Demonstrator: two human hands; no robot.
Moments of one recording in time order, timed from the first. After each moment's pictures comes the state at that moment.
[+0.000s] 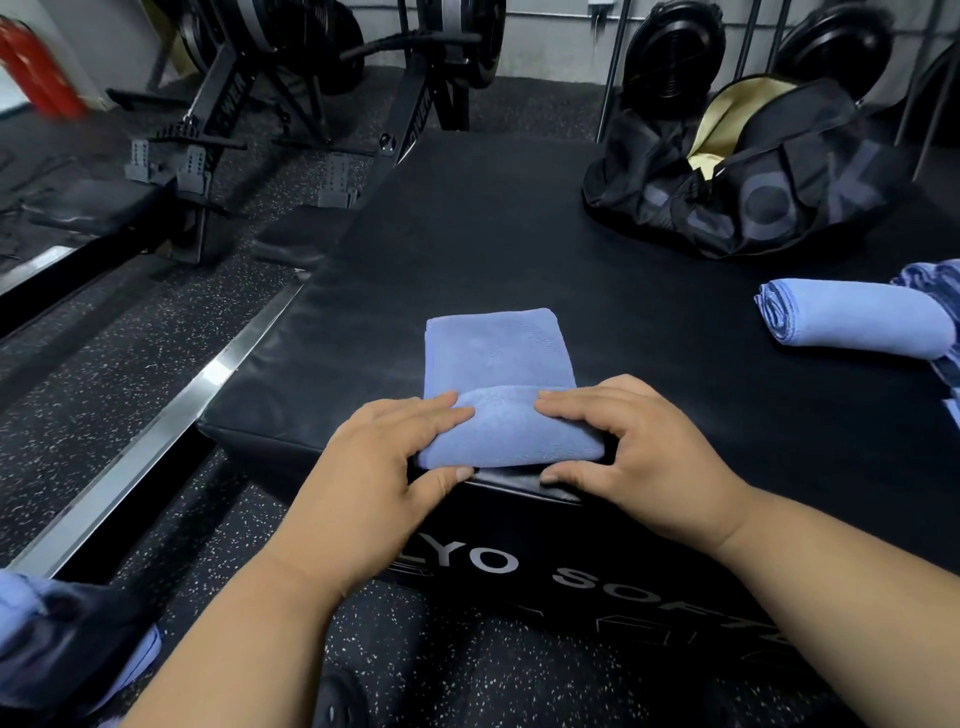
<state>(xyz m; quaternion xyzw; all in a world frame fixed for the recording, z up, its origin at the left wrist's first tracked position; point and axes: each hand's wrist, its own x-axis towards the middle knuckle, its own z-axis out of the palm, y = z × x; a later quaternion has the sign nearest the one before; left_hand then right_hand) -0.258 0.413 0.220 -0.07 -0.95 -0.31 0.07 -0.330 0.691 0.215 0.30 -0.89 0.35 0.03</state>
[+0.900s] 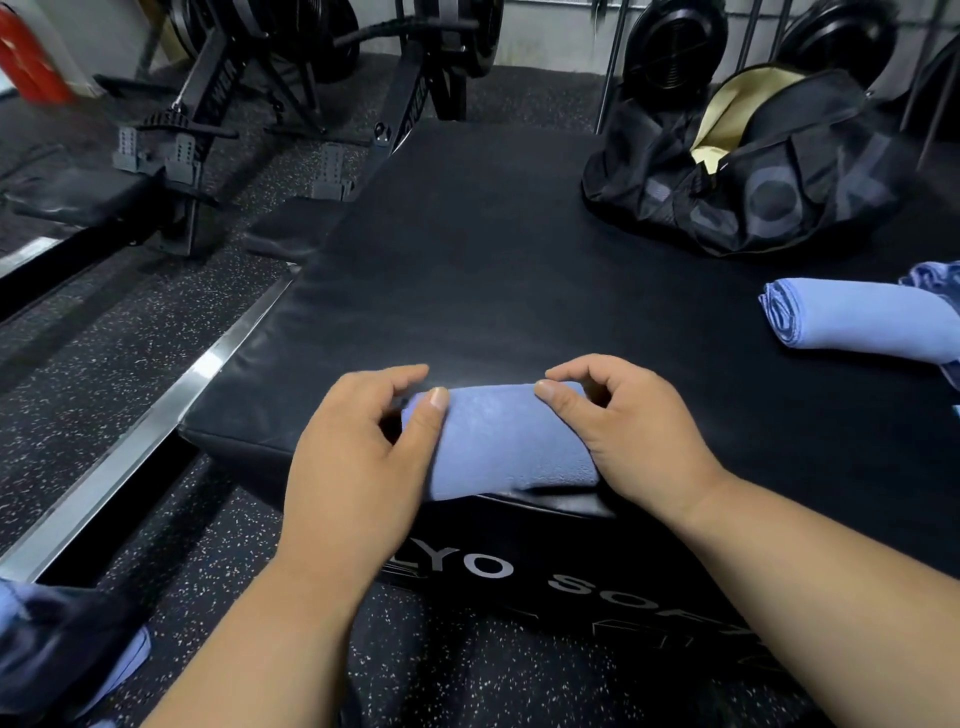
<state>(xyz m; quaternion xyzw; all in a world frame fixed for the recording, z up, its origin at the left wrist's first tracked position) -0.268 0.441 0.236 0.13 -0.89 -0.40 0.17 -0.343 0.665 0.225 0.06 -0.87 0.48 -0.02</state>
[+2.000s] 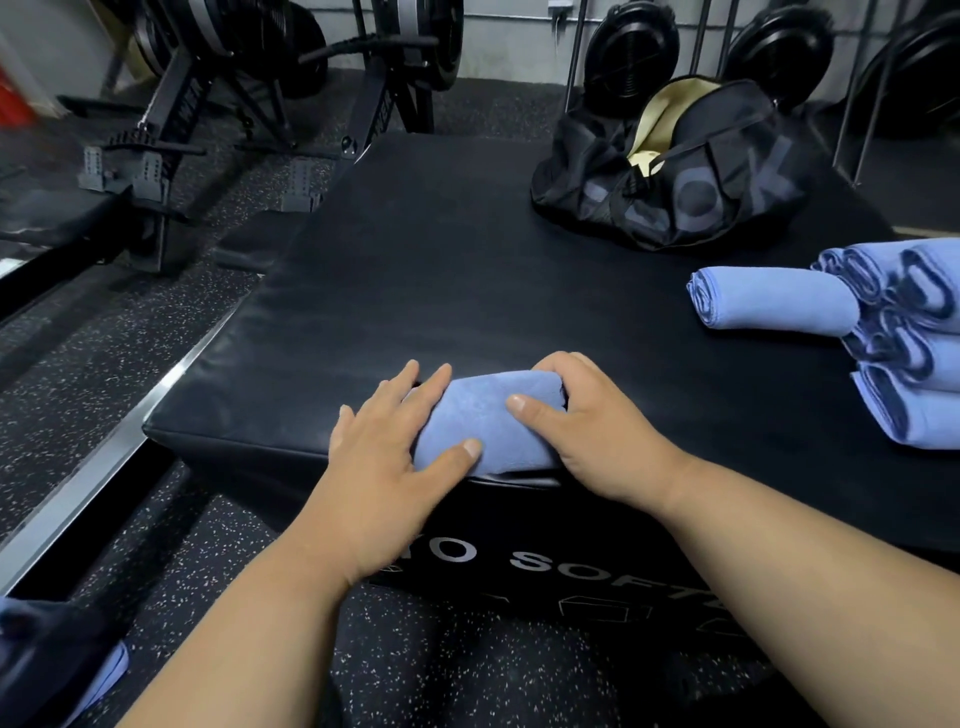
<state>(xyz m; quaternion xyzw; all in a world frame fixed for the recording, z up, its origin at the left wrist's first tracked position) -0.257 0.474 0.230 -0.01 -0.92 -0.38 -0.02 -0.326 0.696 0.231 0.12 -0.88 0.45 -0.08</state>
